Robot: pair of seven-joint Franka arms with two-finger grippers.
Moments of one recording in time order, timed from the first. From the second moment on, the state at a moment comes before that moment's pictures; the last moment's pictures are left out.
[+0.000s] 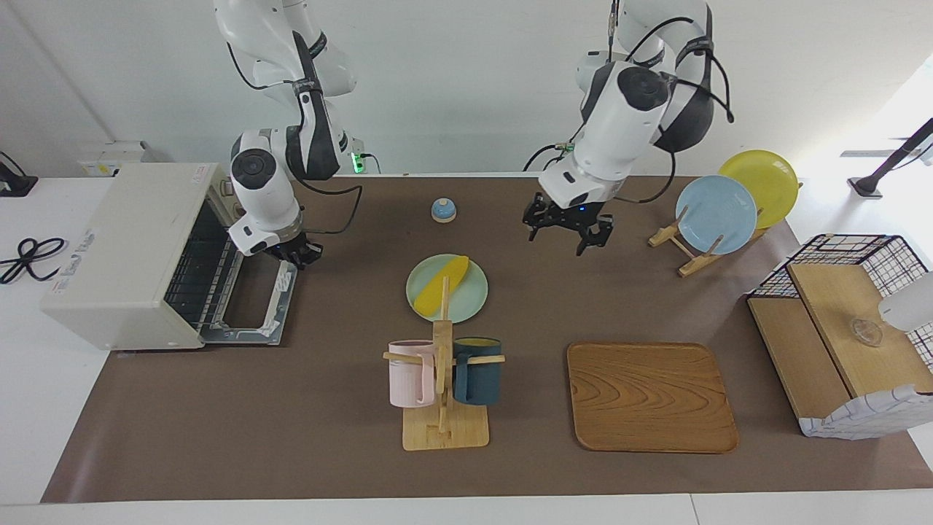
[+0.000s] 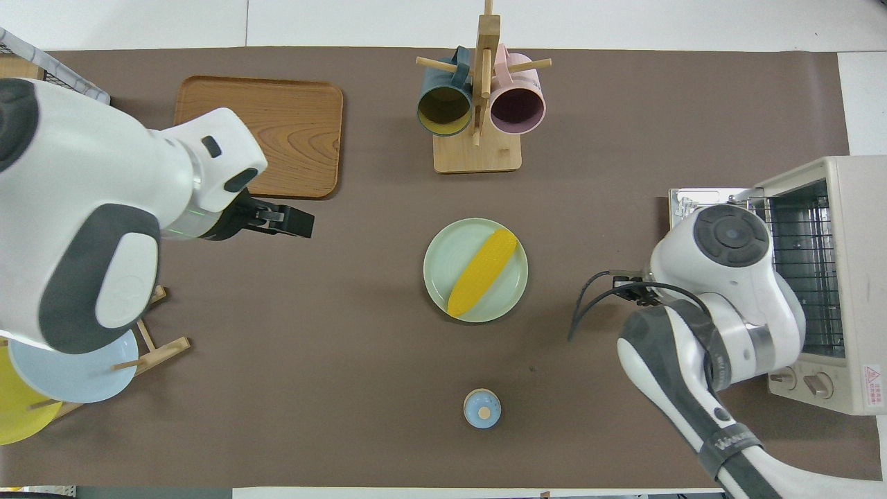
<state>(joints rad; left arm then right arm) -0.48 0.13 -0.05 -1.79 -0.16 1.98 -0.07 0.07 -0.02 -0.01 -2.39 -0.10 2.25 0.23</state>
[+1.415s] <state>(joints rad) -0.73 0.47 -0.05 -1.65 -0.22 2.16 -0.01 0.08 -0.03 0.01 -2.39 -0.18 2.19 0.23</state>
